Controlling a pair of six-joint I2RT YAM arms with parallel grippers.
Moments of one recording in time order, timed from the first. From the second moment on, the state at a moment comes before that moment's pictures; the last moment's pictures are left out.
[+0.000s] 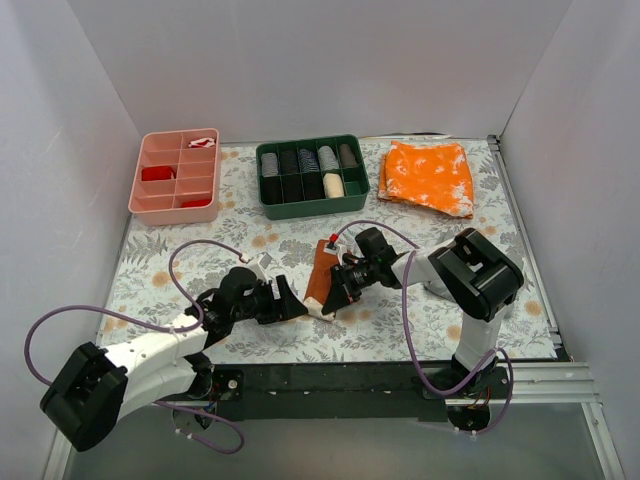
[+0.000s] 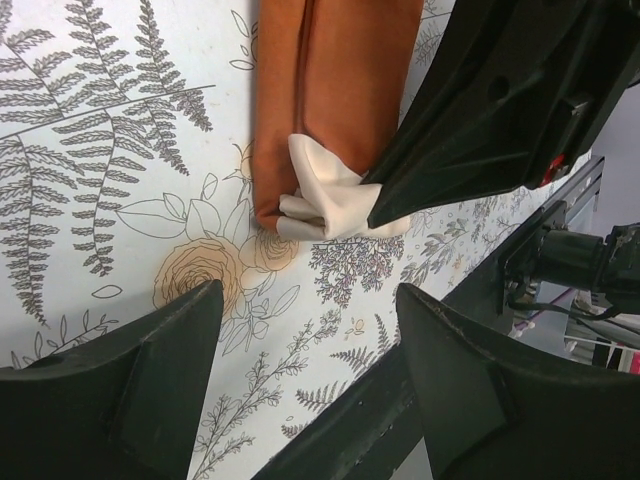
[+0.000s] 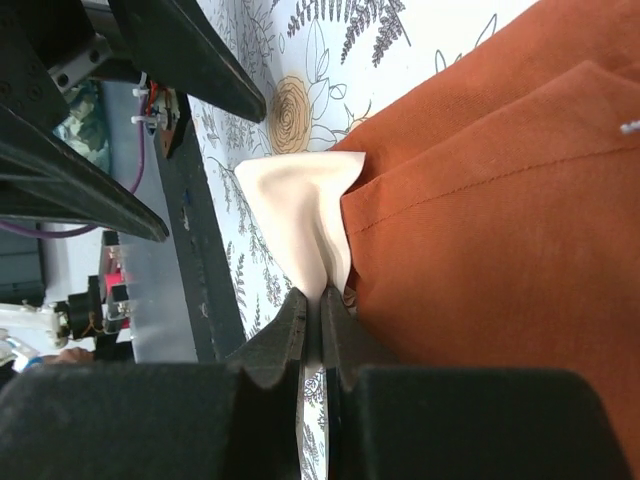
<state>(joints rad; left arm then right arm) -0.66 0.97 0.26 0.07 0.27 -0.84 0.68 1.85 0.74 0.25 -0.98 0.37</state>
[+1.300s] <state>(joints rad) -0.72 1.09 0.26 0.20 0.08 -0.87 0.67 1.86 0.75 0.25 -0.99 0.39</state>
